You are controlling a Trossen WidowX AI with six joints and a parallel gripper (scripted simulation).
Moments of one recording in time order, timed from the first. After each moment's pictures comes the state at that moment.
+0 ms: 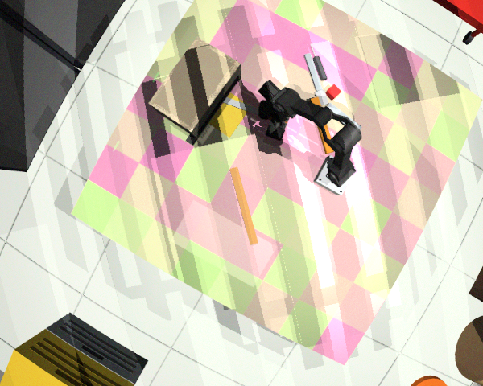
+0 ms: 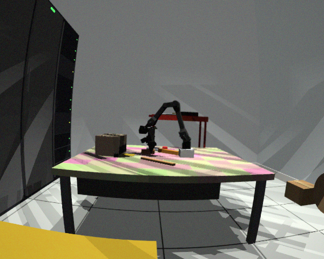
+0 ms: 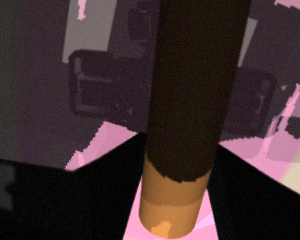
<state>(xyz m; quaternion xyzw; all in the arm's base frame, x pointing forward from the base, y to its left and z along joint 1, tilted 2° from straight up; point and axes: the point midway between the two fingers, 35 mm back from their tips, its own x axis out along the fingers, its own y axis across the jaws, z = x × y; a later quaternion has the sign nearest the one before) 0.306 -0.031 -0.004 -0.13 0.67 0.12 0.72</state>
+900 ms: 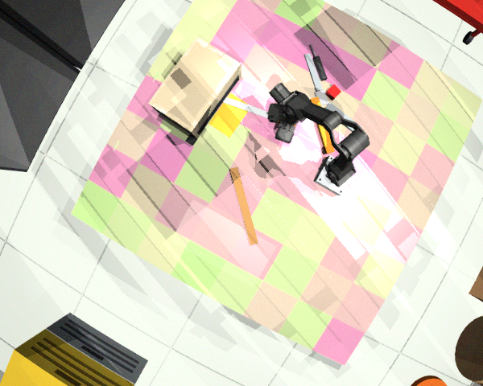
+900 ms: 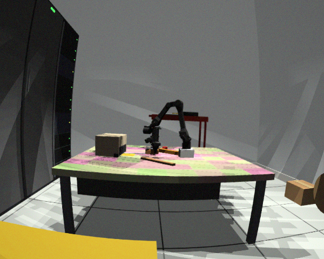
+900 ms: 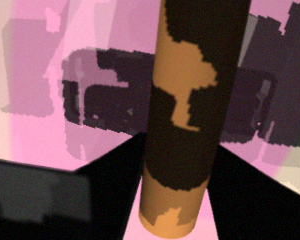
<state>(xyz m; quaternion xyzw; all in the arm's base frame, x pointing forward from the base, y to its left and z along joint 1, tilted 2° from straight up) 0.273 -0.044 -0.006 -0.13 0.67 0.12 0.72</state>
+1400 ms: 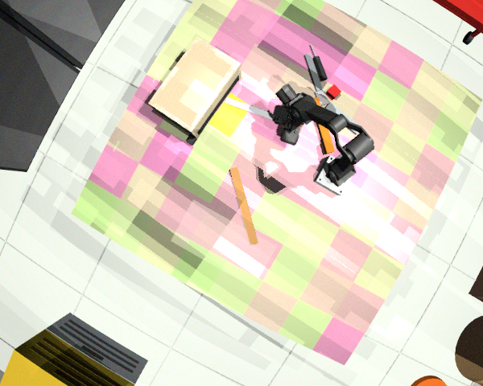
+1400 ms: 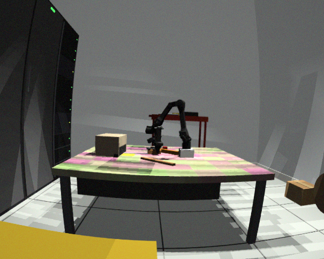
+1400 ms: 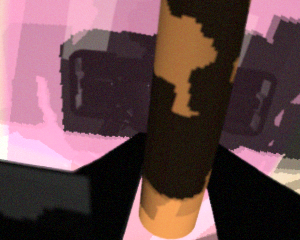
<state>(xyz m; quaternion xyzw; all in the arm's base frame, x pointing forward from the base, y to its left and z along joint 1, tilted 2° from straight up) 0.254 -0.051 -0.008 -0.13 0.67 0.12 0.72</state>
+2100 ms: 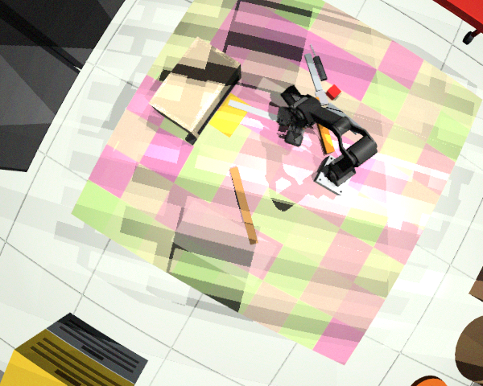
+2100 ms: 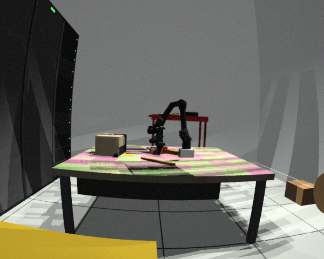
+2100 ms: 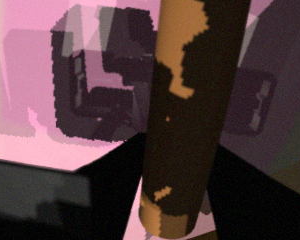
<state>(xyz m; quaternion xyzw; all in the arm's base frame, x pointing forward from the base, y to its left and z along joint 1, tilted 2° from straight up) 0.240 -0.057 -0.009 -0.13 0.67 0.13 0.72</state>
